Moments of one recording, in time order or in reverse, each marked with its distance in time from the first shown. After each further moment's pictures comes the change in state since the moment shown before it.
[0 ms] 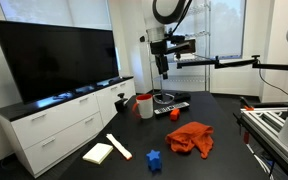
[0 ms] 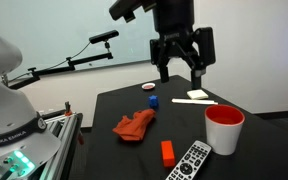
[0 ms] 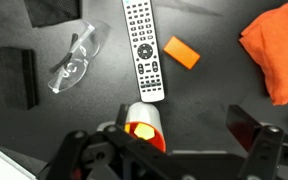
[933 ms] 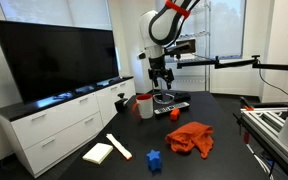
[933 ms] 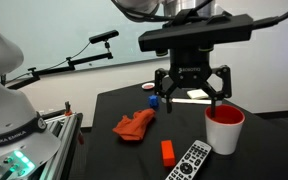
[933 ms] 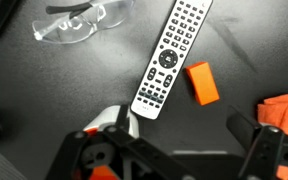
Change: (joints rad) arm -0.052 0.184 0.023 0.046 -0.004 0.090 -0.581
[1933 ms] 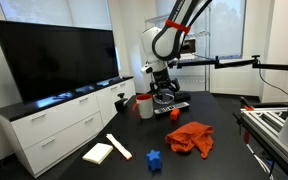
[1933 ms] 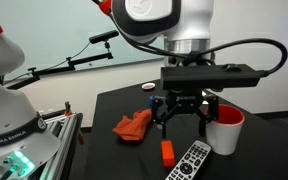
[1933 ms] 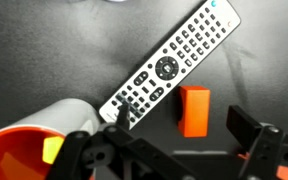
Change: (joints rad) arm -0.036 0.109 0.028 -0.034 -0.015 0.089 -0.379
